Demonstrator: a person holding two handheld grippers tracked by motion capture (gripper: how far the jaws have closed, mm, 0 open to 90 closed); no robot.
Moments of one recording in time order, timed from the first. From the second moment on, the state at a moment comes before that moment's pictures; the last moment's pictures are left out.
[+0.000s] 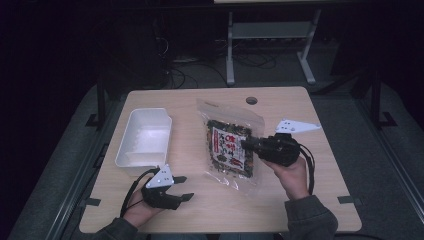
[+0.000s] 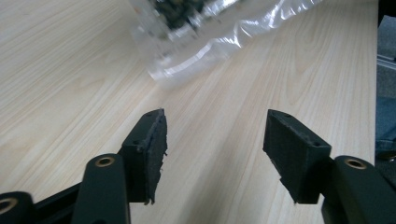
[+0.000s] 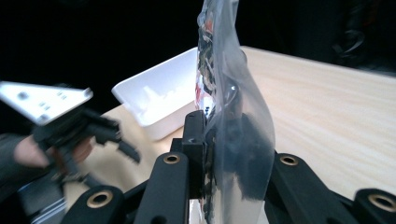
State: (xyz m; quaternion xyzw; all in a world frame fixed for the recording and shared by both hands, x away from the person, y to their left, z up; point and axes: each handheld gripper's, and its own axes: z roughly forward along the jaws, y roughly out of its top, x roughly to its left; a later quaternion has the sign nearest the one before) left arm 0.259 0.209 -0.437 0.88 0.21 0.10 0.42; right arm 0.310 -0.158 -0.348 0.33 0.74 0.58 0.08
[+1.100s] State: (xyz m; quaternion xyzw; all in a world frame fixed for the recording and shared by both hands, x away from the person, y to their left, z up) left arm 0.243 0.246 -0.440 0.89 0.22 0.12 0.39; right arm 0.344 -0.055 -0.306 0.35 0.69 0.61 0.15
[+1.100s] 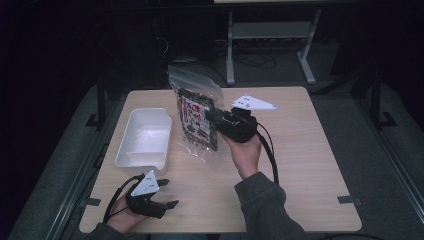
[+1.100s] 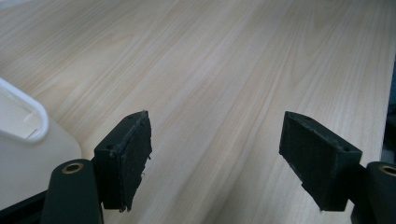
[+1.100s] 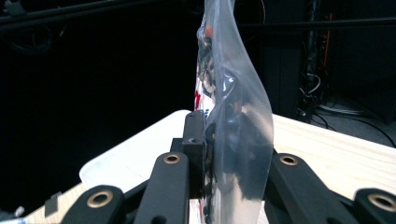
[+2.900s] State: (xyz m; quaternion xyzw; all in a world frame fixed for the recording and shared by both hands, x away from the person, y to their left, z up) left arm 0.247 0.277 -0.447 0.89 0.23 0.12 0.37; right arm 0.422 0.112 -0.317 0.36 0.66 0.63 0.20
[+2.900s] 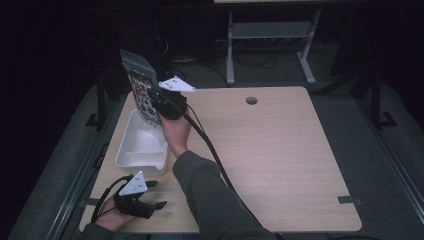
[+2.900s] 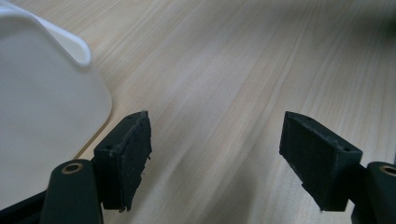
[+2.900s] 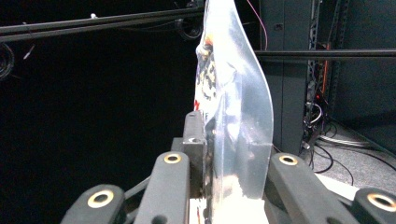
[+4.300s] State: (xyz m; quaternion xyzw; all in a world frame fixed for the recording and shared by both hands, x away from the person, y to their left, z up) left arm 0.251 0.277 -0.451 0.89 0.23 0.11 0.37; right arm 0.417 0.135 -0.368 0.37 0.72 0.56 0.20
